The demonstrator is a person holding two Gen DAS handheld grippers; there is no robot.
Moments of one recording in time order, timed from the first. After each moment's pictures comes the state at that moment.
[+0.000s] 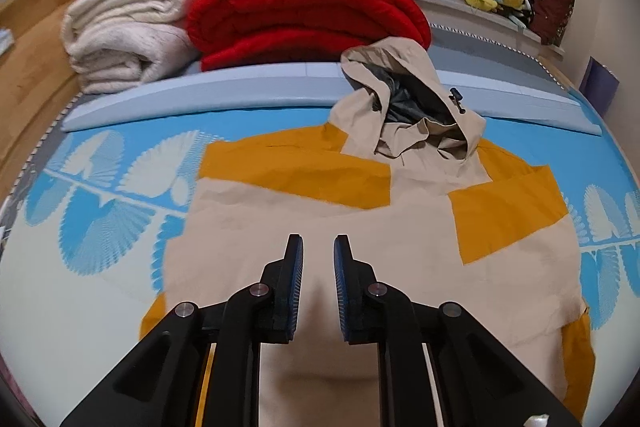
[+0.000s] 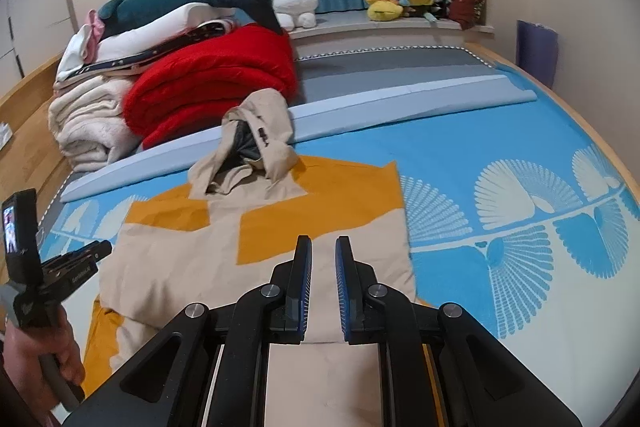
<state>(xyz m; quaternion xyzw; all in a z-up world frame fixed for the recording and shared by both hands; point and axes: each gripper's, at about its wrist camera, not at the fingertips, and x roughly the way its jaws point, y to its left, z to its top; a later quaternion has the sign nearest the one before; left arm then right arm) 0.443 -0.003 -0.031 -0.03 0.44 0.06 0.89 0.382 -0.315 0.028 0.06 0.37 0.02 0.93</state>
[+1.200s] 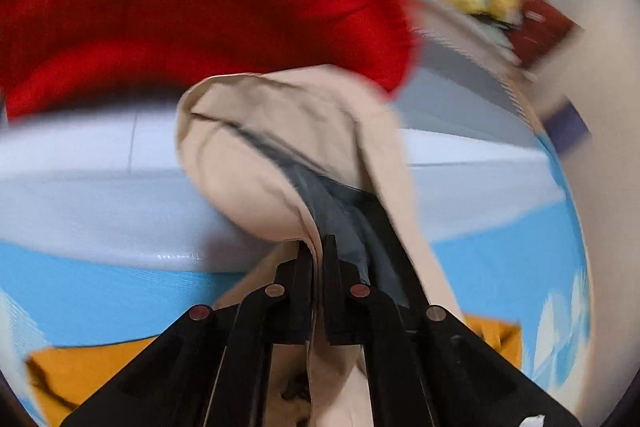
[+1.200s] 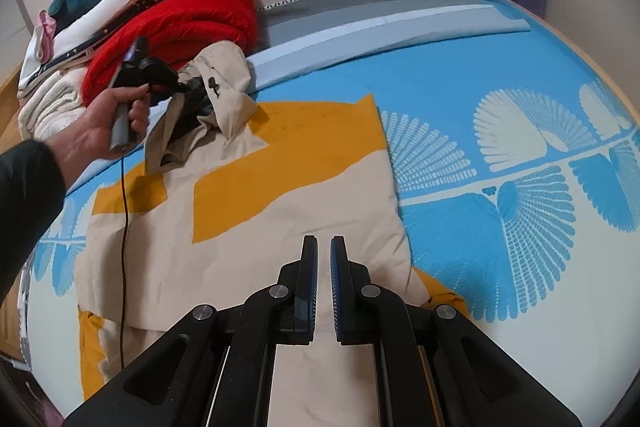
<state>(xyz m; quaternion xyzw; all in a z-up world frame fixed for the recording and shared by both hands) 0.733 -0.019 -0.055 -0.11 0.48 -0.12 0.87 0.419 -0.340 -0.028 0.11 0.45 0.00 0.88</state>
